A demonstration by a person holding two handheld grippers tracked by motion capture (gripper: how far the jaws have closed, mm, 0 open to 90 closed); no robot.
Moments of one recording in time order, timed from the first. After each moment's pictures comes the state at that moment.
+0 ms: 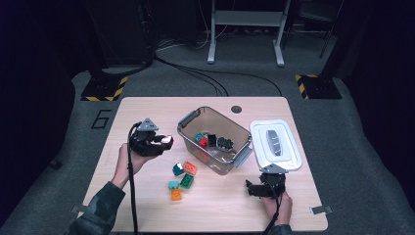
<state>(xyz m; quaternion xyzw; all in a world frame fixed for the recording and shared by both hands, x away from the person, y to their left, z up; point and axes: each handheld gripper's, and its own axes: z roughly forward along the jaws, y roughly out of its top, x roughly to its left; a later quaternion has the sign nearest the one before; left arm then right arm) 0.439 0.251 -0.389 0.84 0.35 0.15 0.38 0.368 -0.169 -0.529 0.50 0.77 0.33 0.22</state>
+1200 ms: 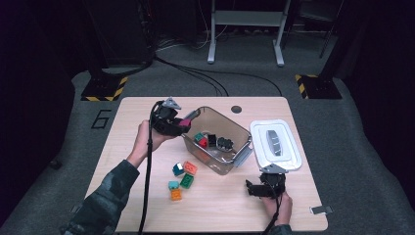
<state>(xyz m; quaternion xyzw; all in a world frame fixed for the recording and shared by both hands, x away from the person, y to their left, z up) 0.486 0.189 -0.349 0.87 0.32 0.14 0.35 0.368 -0.169 -0.529 0.50 0.77 0.33 0.22</state>
